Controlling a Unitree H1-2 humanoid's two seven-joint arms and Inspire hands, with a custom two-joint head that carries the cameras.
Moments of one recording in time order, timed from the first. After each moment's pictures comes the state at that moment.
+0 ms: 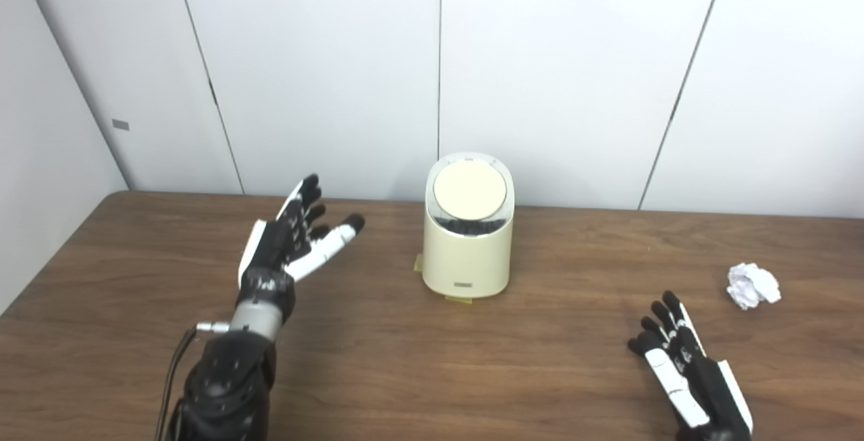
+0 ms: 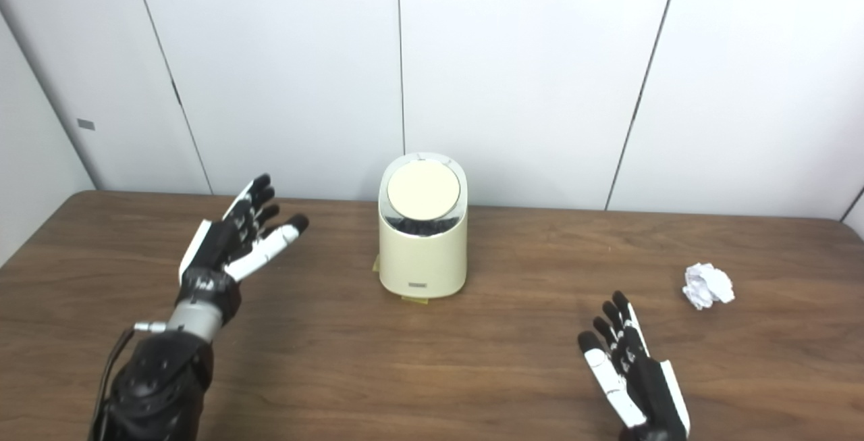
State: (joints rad) left arm -0.33 0.14 0.06 -0.25 -0.02 0.47 0.02; right arm 0.09 -0.05 -0.06 -0.19 0.06 0.10 0.03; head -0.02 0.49
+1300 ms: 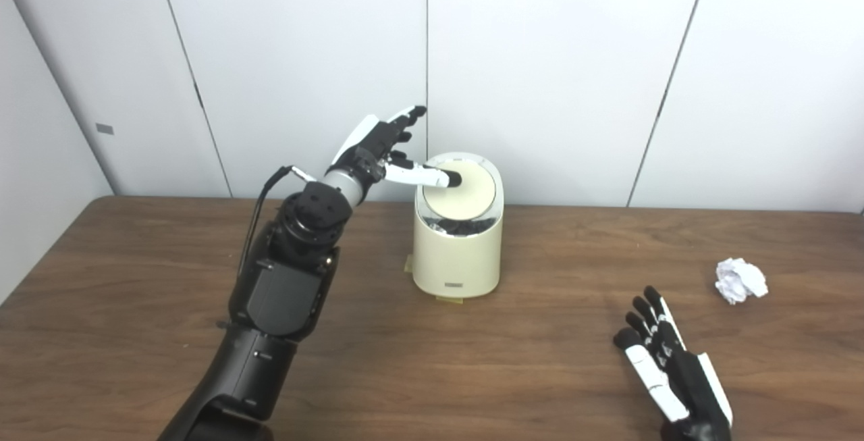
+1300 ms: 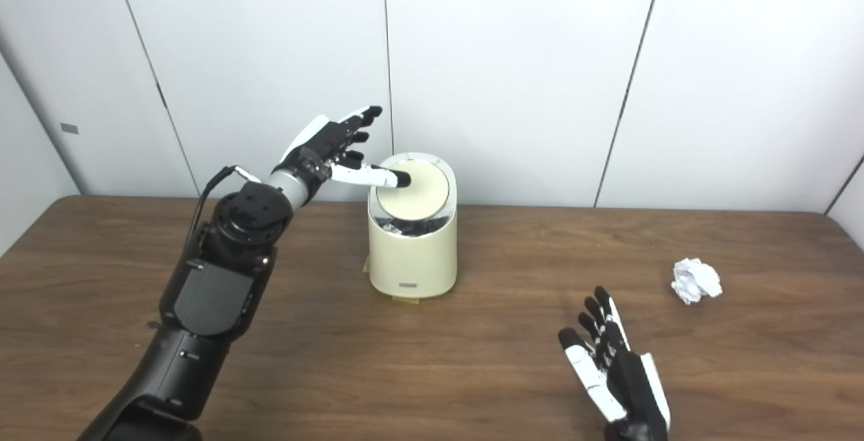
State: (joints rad) left arm -0.78 0.15 -0.11 0.22 0.35 0.47 -0.29; right arm 0.09 -0.05 -0.02 -0.19 0.00 0.09 -0.01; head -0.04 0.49
